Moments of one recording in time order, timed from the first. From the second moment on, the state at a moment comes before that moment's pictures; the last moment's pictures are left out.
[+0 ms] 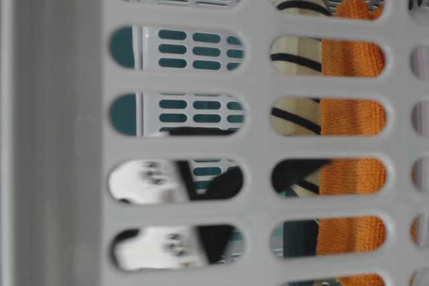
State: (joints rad) left arm -0.13 0.13 0.15 0.04 0.81 -0.15; right arm 0.00 -0.99 1.18 0.01 -0.29 0.01
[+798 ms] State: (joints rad) left arm -0.14 0.17 0.22 0.04 0.72 -0.15; right arm 0.00 -0.99 1.19 0.01 -0.29 0.01
